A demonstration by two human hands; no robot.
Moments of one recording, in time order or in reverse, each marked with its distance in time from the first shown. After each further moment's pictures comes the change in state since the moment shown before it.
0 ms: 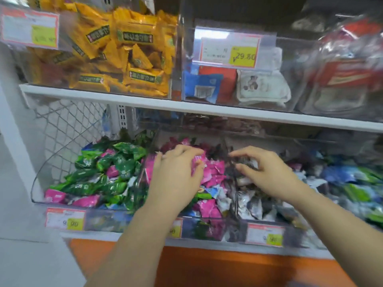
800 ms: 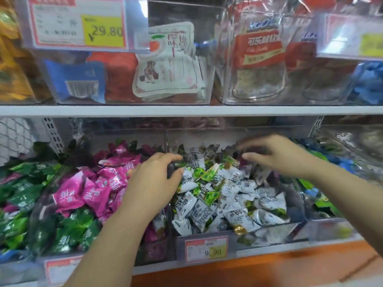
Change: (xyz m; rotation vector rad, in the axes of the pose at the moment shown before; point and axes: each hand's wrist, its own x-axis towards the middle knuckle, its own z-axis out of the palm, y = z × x) left_hand 0.043 0.061 0.069 -0.053 -0.199 -0.021; right_hand -0.018 0.123 -0.094 -0.230 -0.084 0.150
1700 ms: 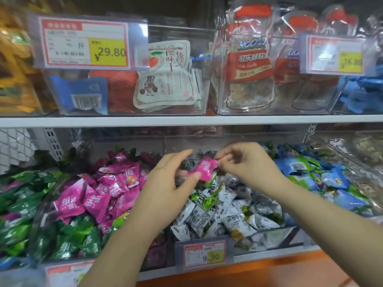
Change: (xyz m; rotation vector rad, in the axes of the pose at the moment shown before) left_hand -0.014 0.016 0.003 -0.354 0.018 0.172; right_hand -0.003 -0.058 0.025 0.481 0.205 0.099
